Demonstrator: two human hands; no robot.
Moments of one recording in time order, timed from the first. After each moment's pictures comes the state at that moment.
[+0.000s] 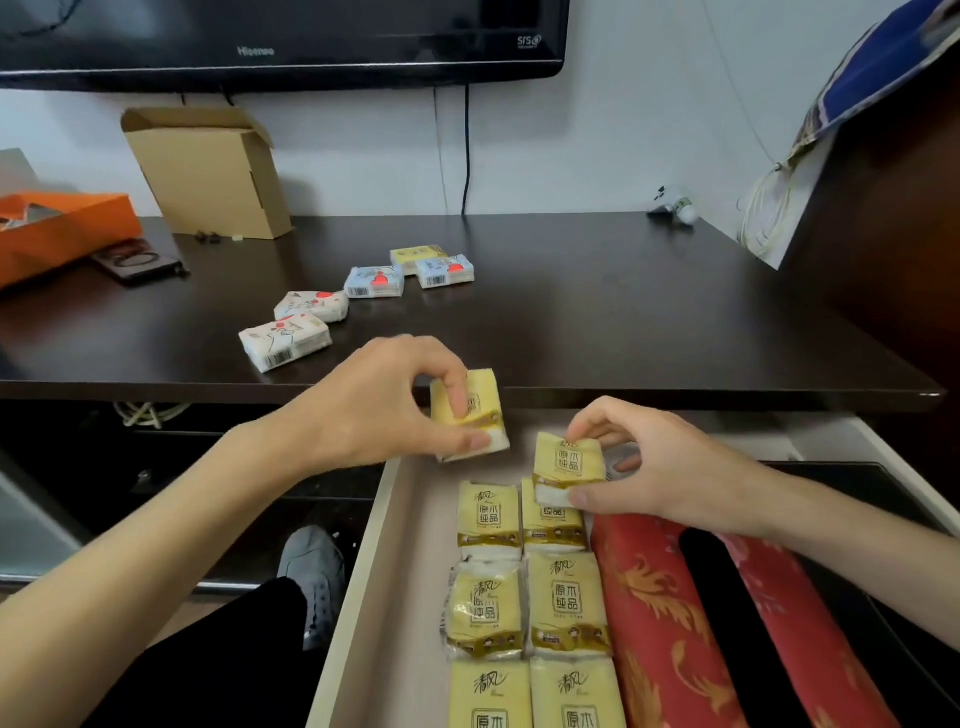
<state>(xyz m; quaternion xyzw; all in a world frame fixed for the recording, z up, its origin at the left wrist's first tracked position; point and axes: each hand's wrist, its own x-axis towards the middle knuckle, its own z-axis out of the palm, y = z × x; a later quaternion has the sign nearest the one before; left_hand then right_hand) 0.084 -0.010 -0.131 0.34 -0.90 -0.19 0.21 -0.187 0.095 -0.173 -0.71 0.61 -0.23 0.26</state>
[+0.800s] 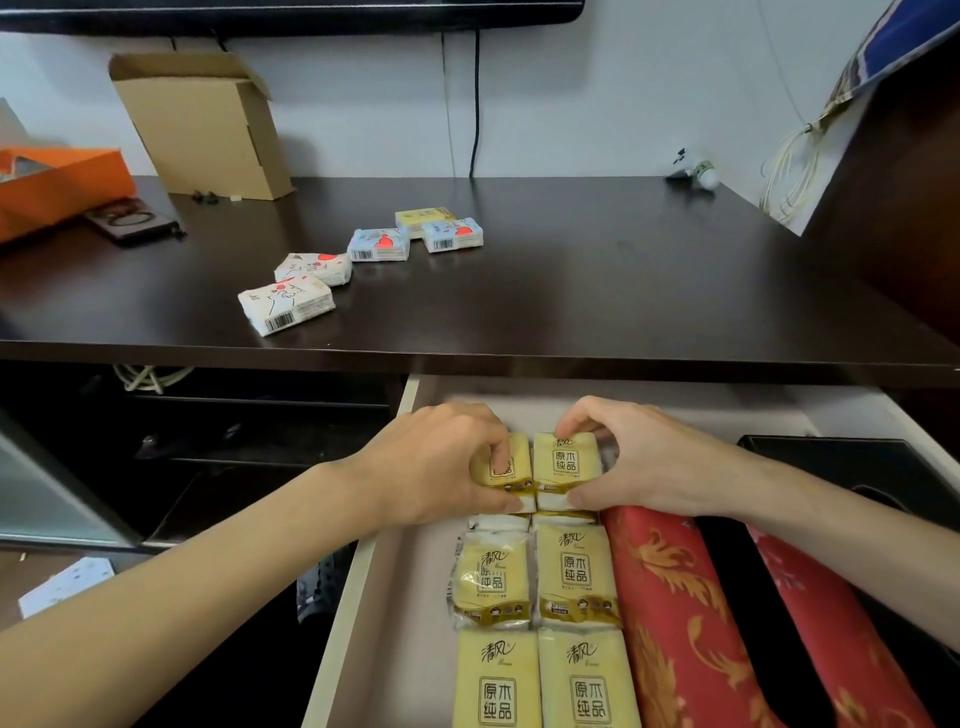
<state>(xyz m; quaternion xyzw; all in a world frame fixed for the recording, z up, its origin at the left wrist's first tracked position) 0.061 0.009 -0.201 0.34 -0.94 -0.09 0.05 -0.168 0.083 -0.187 -0.70 0.66 -0.11 0.25</state>
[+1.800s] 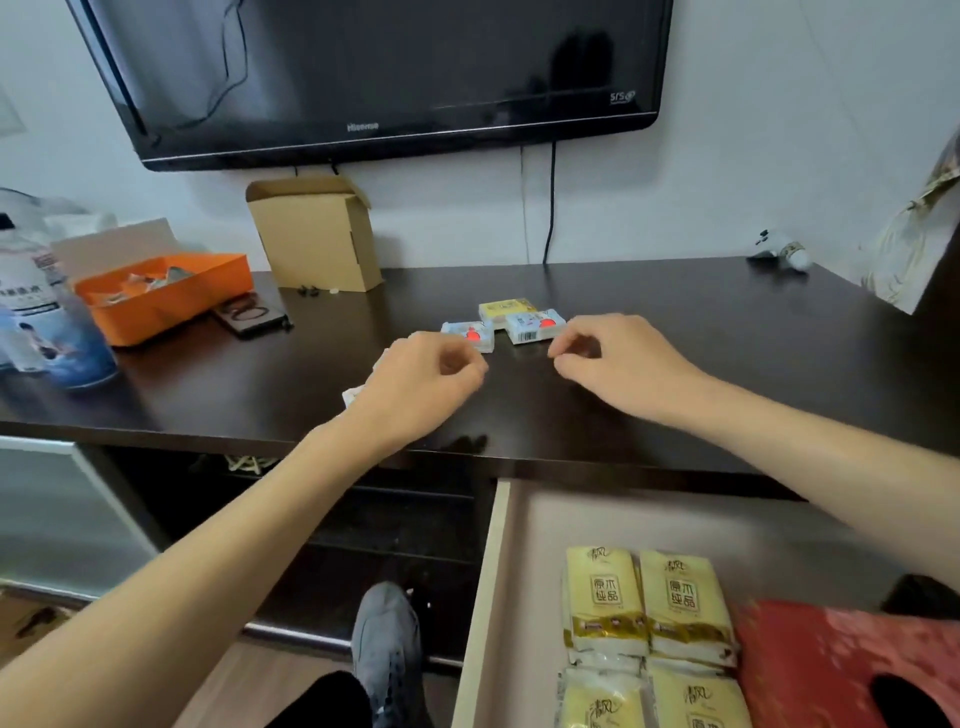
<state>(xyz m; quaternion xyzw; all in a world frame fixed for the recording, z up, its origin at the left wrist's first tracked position) 0.117 -0.087 -0.114 0.48 -0.80 -0.17 0.32 -0.115 -0.068 -0.116 -0.72 0.61 -0.31 0.11</state>
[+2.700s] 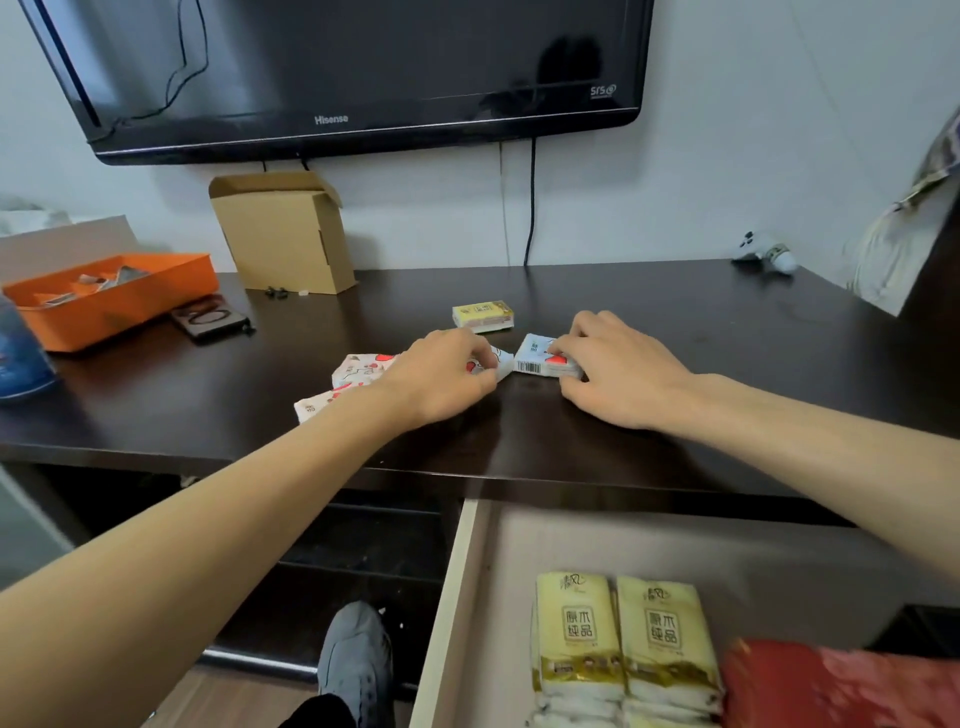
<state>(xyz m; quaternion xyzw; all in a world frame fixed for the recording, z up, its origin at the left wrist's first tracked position) 0.067 -0.151 -0.129 0.49 -0.85 -0.09 0.19 -0.153 -0.114 -0.140 -0.77 0.62 -0.12 -0.09</state>
